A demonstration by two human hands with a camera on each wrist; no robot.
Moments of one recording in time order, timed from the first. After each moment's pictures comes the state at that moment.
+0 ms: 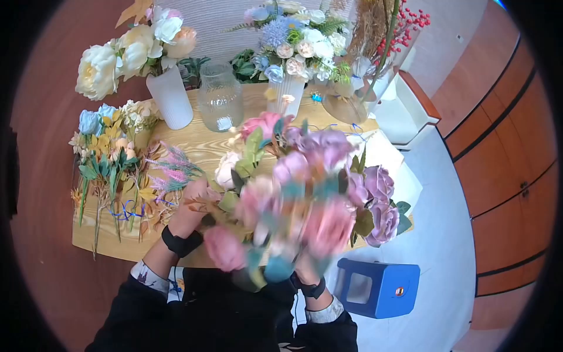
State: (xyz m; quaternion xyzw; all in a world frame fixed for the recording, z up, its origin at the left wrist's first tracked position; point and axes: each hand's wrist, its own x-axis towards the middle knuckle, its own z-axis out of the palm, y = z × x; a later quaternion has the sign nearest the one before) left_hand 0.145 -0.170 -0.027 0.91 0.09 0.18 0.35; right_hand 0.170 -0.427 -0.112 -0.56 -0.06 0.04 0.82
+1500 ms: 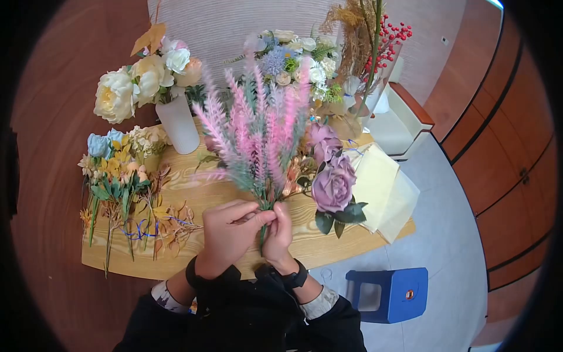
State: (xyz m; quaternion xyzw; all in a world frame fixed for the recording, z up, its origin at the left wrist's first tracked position) left_hand 0.129 -0.252 0.059 0.77 -0.06 0.36 0.52; right_hand 0.163 -0.329 0.009 -0.42 -0.17 0.04 0.89
